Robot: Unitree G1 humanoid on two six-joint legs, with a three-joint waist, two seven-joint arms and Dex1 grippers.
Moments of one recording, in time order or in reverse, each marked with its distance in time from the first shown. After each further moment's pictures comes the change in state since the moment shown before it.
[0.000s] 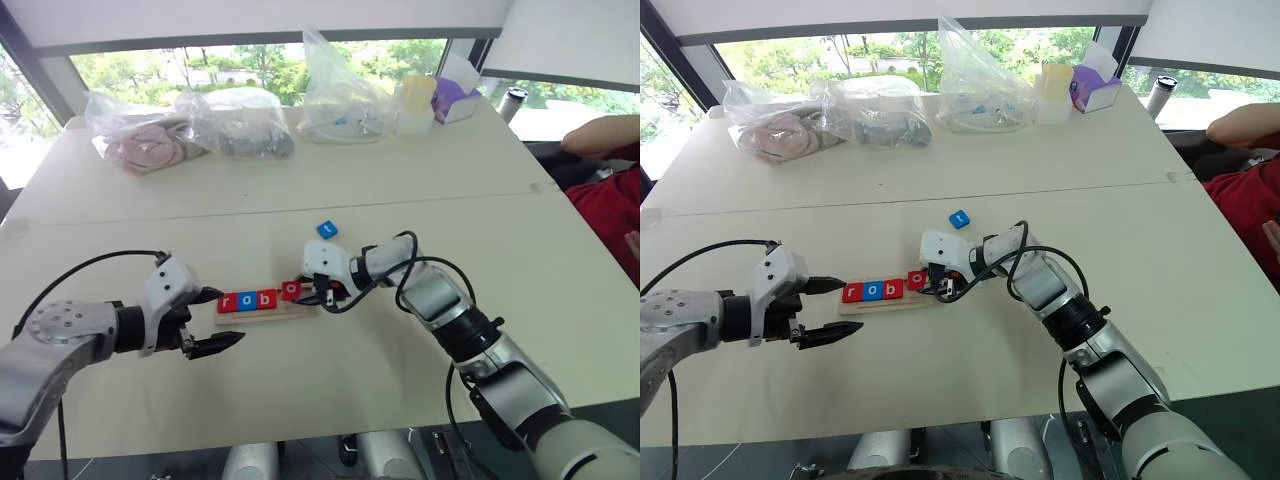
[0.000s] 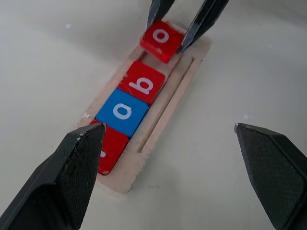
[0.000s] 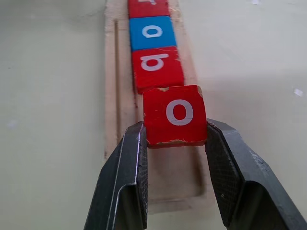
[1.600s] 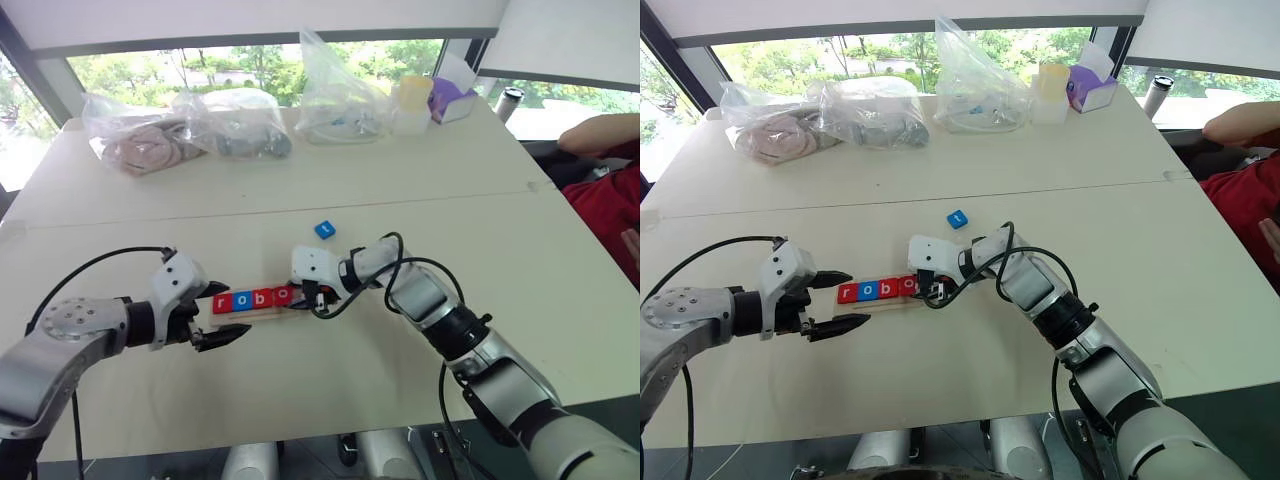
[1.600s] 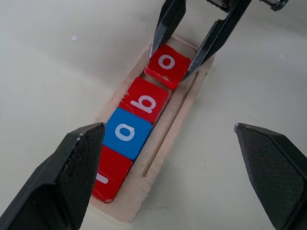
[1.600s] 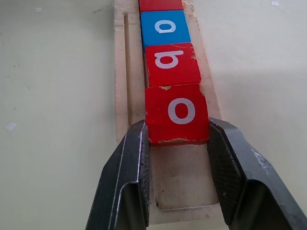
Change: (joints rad) left arm -0.035 -0.043 -0.064 0.035 0.021 -0.028 0.057; right arm -0.042 0.035 0.042 0.065 -0.031 -0.042 -0.012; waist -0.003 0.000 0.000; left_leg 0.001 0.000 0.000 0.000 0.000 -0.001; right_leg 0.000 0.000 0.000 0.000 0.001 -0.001
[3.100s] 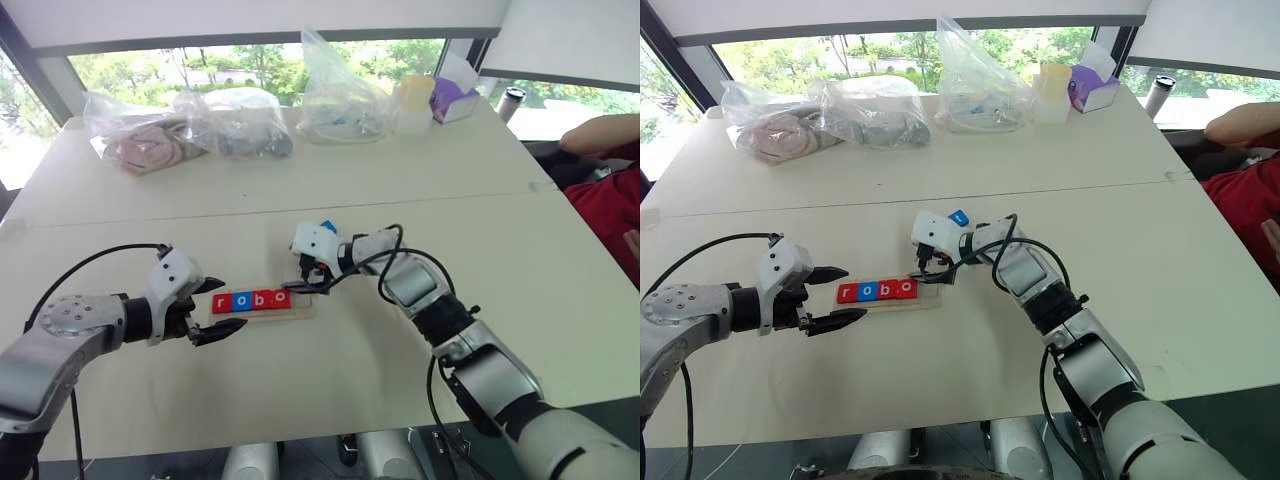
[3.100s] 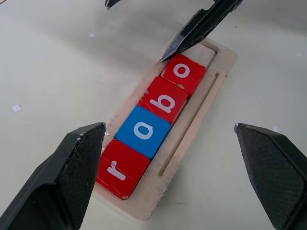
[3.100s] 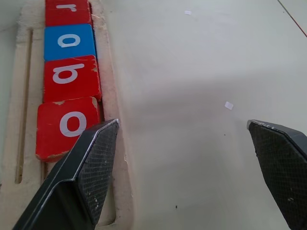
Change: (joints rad) left arm -0.019 0.007 0.000 0.041 0.025 -0.025 -0.010; right arm -0.041 0.073 -0.097 0.171 -0.021 -0.098 -0.151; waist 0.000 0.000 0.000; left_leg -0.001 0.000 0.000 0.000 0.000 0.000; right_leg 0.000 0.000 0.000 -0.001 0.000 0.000
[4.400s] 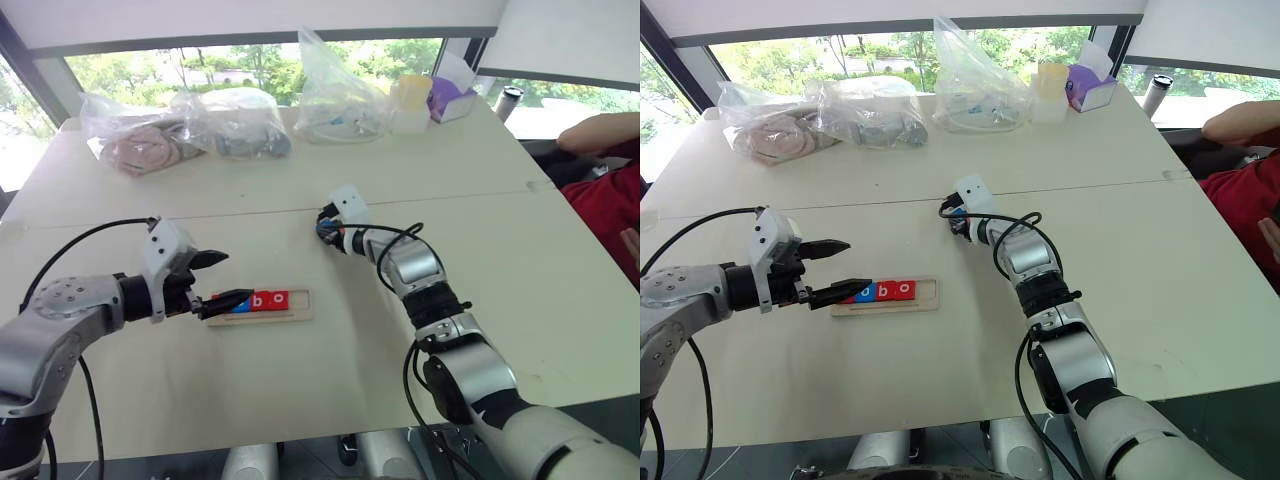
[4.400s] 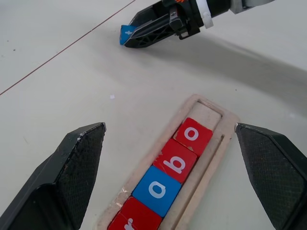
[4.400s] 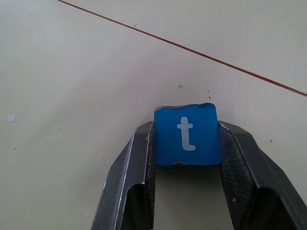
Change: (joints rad) left arm -0.101 -0.051 0.061 0.000 -0.109 0.050 0.049; right arm -0.051 0.147 -0.335 0.168 0.071 0.299 -0.525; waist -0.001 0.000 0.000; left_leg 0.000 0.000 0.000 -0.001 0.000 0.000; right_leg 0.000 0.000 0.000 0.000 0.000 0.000
